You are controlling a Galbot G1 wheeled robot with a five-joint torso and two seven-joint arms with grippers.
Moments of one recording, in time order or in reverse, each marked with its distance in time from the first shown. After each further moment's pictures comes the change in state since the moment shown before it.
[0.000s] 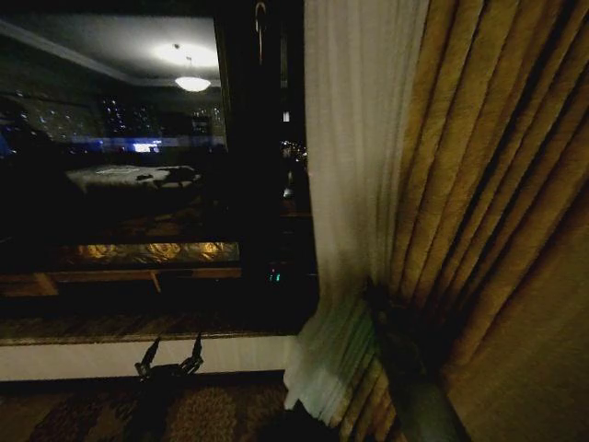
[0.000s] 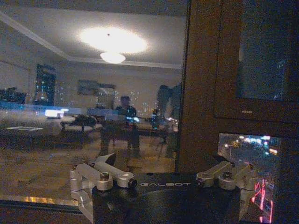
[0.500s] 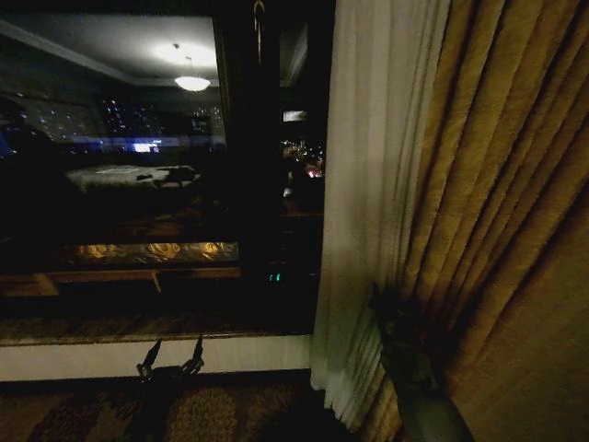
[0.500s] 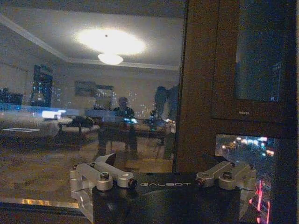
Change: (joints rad) left arm -0.006 0.009 0.006 0.006 -0.004 -0.008 0.002; right arm -0.183 0.008 -0.064 0.175 -0.011 -0.044 -0.070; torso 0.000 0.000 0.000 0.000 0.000
